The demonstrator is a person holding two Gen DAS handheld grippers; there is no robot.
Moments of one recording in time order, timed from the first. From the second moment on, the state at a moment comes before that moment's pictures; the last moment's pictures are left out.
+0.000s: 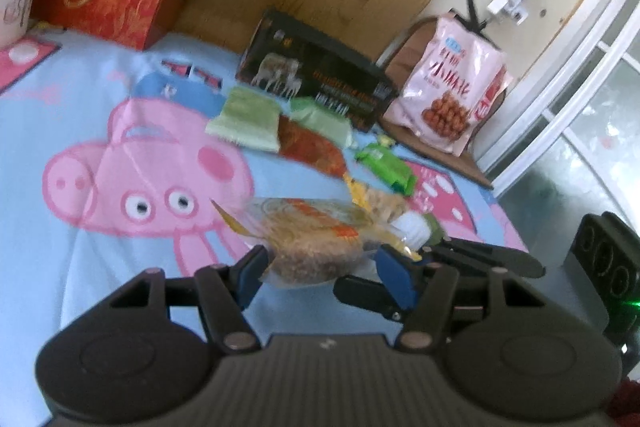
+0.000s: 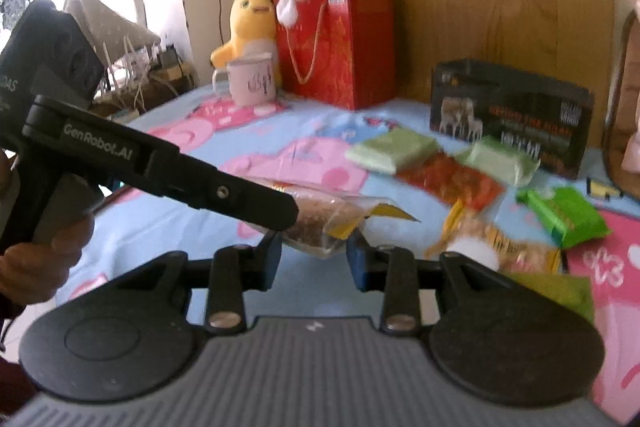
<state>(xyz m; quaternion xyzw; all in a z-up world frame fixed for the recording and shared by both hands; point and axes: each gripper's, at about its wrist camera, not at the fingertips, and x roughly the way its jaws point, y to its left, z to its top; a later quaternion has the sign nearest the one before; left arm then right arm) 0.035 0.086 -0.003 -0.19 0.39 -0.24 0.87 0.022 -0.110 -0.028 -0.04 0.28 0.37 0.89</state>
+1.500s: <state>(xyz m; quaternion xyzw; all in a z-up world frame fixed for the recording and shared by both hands) 0.286 0.007 0.064 -0.15 0.36 -0.24 0.89 0.260 -0.200 0.036 0.04 0.27 0.25 0.93</state>
